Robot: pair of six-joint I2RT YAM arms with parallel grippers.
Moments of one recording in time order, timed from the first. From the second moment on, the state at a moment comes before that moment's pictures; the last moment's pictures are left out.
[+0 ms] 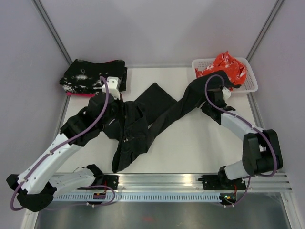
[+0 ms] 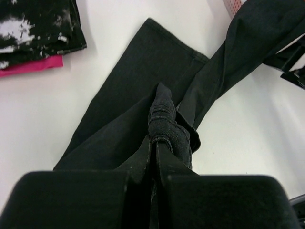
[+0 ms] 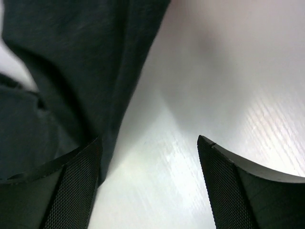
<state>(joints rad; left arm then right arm) -0.76 1.01 1.27 -0.71 -0.41 -0.36 0.19 1.41 0.83 -0.16 0.22 0.75</state>
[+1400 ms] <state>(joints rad) -0.19 0.82 0.99 -0.88 -0.04 -0.37 0.30 0.57 0.72 -0.79 0.37 0.76</state>
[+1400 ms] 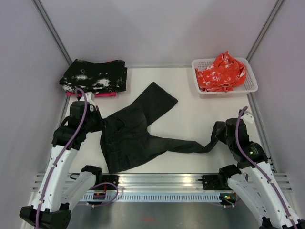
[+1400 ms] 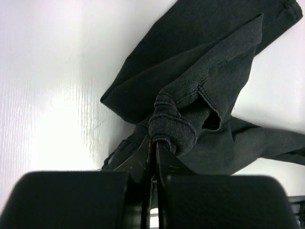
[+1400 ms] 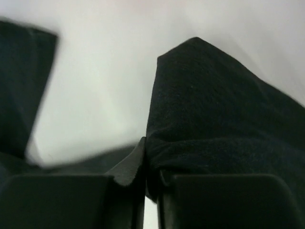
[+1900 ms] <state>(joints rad) -0.19 0.91 1.04 -0.97 -0.15 -0.34 0.30 0.88 1.14 -0.87 0.05 0.55</state>
